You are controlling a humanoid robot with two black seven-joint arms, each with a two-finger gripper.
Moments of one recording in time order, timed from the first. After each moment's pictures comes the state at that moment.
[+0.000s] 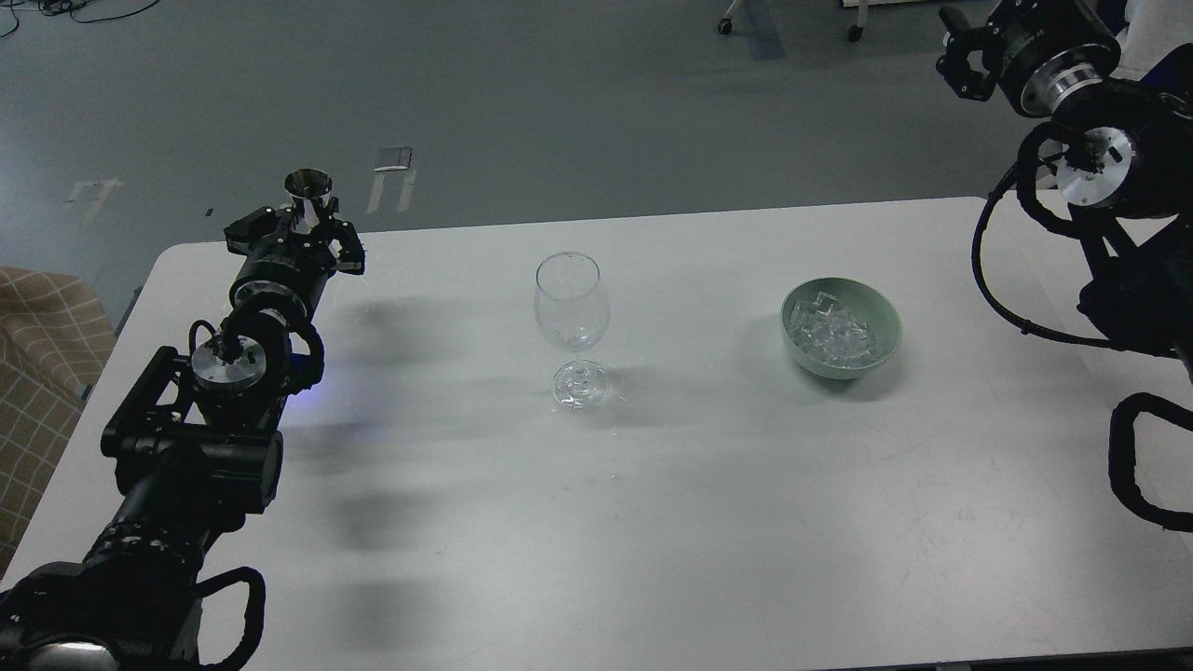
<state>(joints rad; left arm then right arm) -0.65 0.10 -1.47 -0.61 -0.11 -0.20 0.01 0.97 -0.26 1.23 0.60 -0.60 0.13 0.06</state>
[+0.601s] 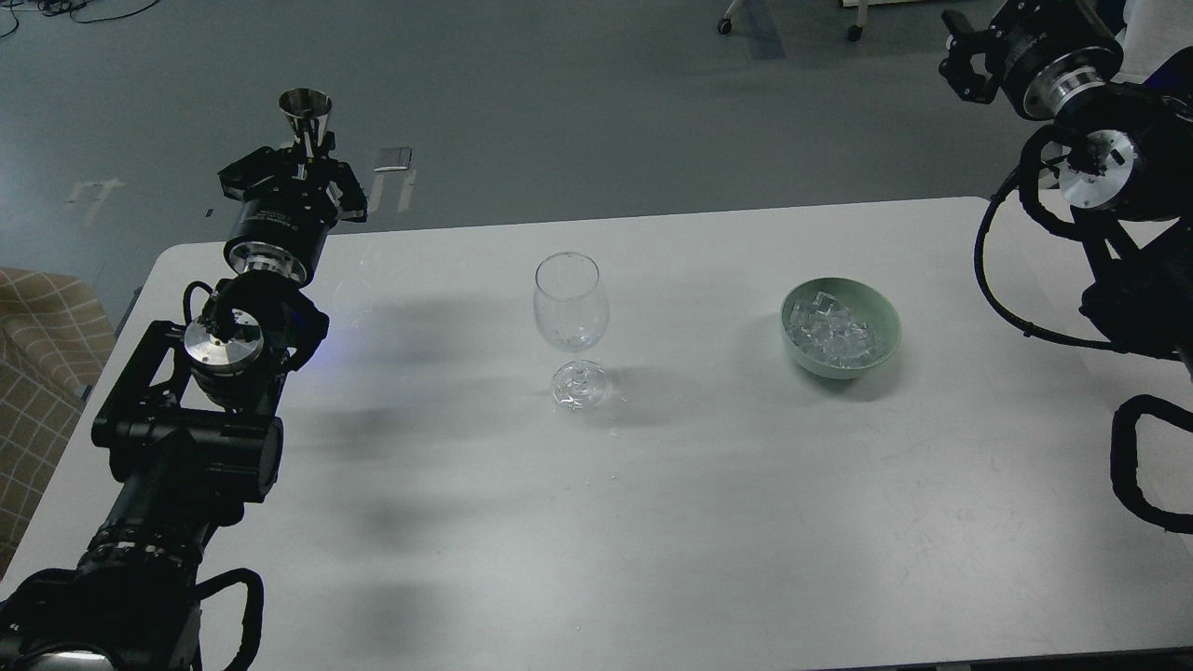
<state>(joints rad) -0.63 0.10 -1.48 -0.80 -0.11 -0.23 0.01 0.96 -0.26 1.23 0.60 -0.60 0.13 0.06</state>
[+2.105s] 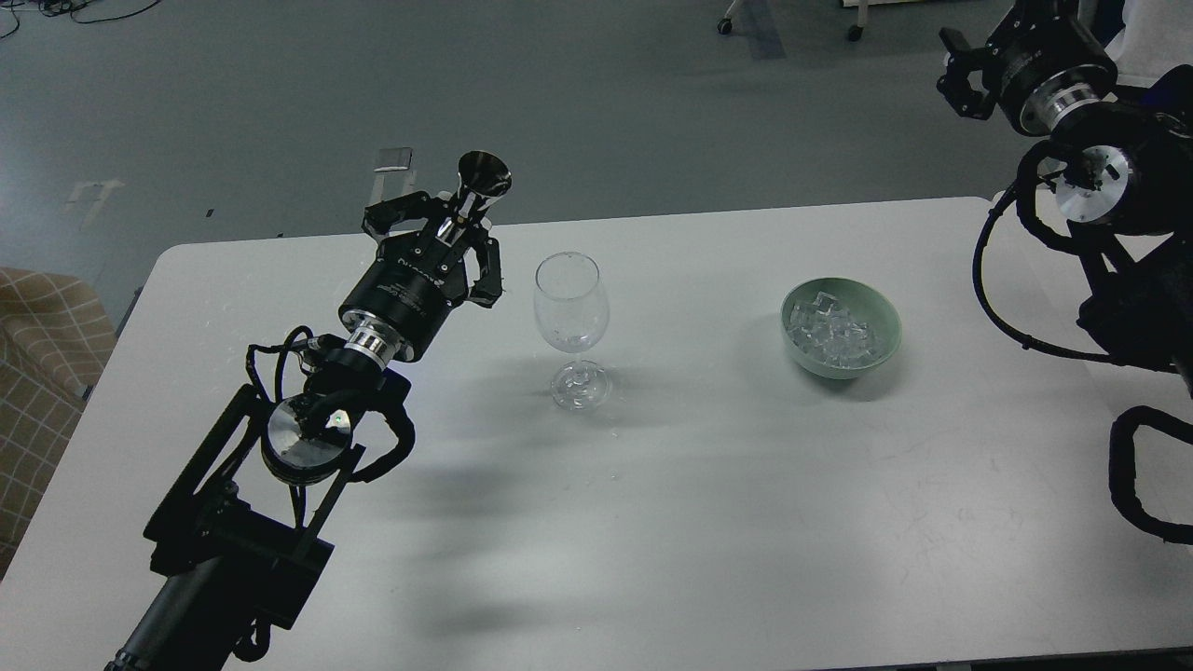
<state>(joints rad) -0.33 0.08 -1.24 -1.36 0.12 -0.06 0.05 0.94 -0.26 1.24 0.60 -0.60 0.13 0.06</state>
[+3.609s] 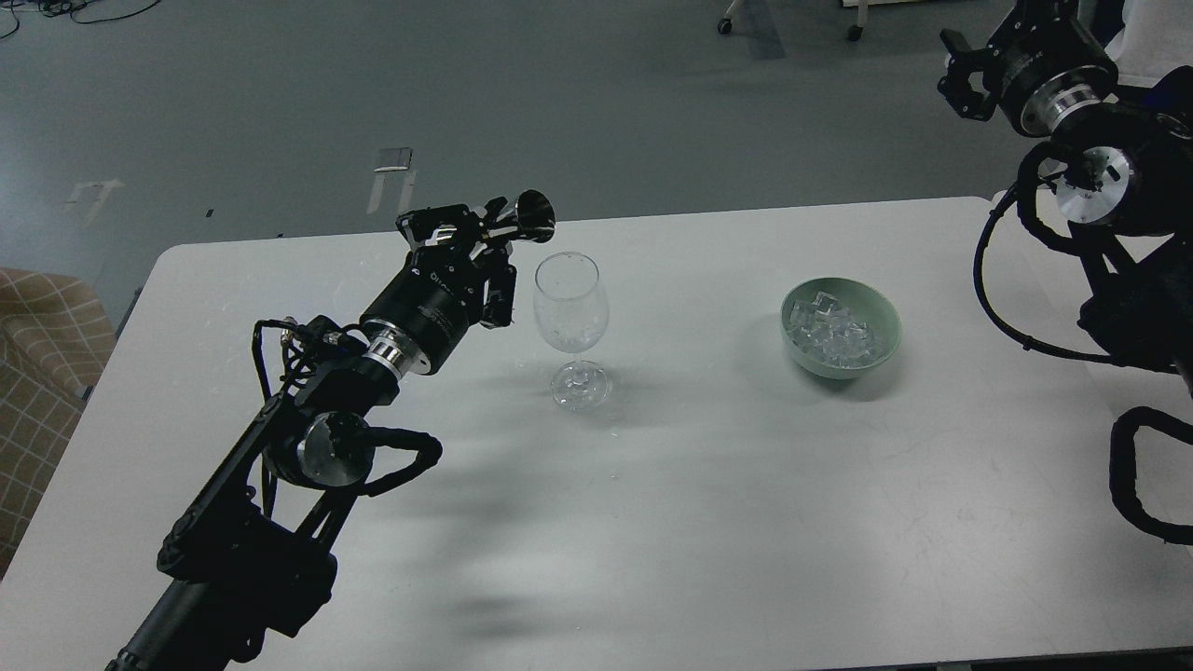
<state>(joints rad) -0.33 0.10 -1.18 -1.37 0.55 -0.08 0.06 0.94 -0.26 1.24 0.60 -0.60 0.13 0.06</state>
